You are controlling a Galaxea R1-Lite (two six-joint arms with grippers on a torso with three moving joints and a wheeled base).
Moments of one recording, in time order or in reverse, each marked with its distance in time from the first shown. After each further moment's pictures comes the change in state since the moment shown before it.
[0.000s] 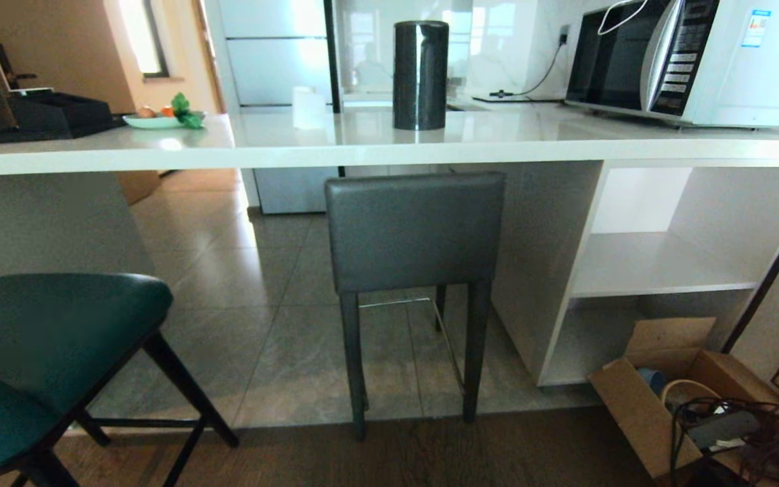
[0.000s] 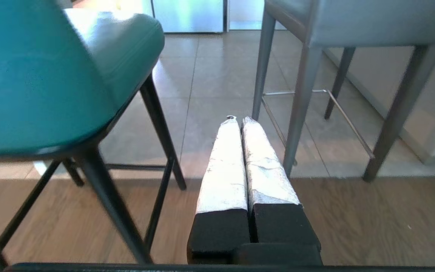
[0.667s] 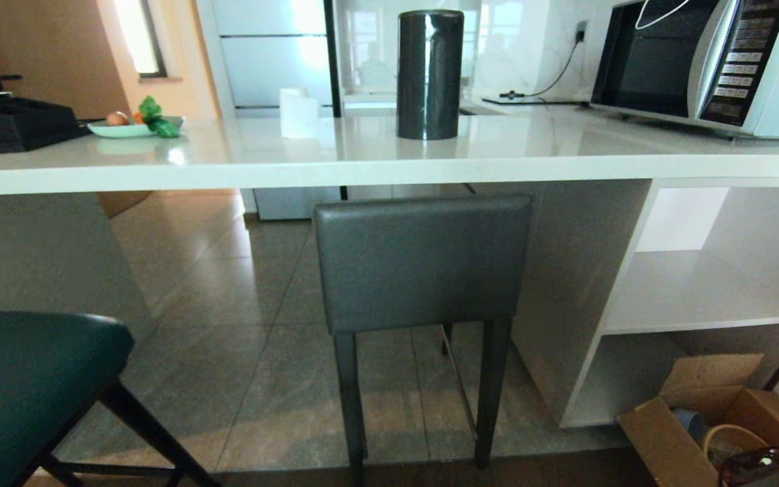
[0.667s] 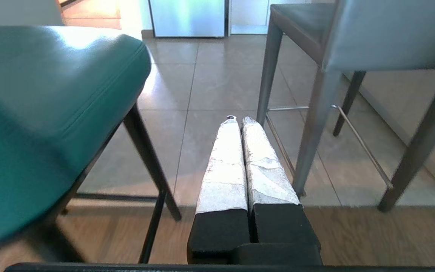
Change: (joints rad) left arm -0.001 0.000 0.000 -0.001 0.000 -0.006; right arm 0.000 0.000 0.000 0.001 0.000 0.000
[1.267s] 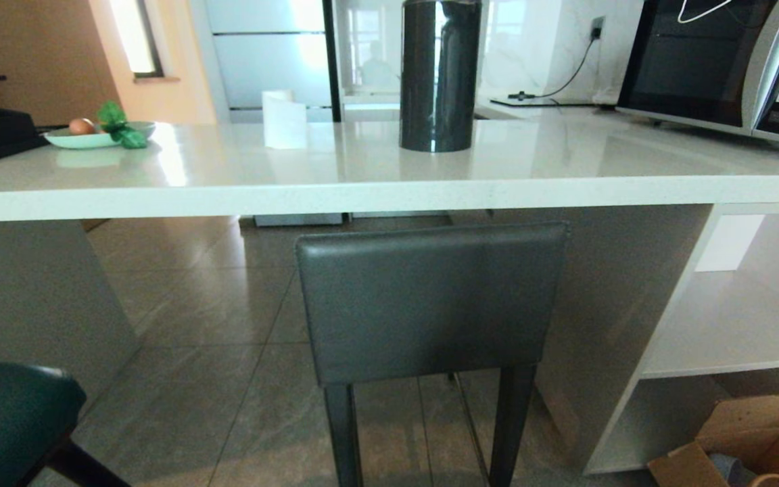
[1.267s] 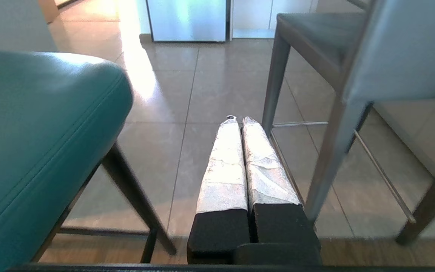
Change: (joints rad) left arm 0.000 0.000 0.000 0.000 0.000 0.000; right arm 0.000 0.000 0.000 0.000 0.000 0.001
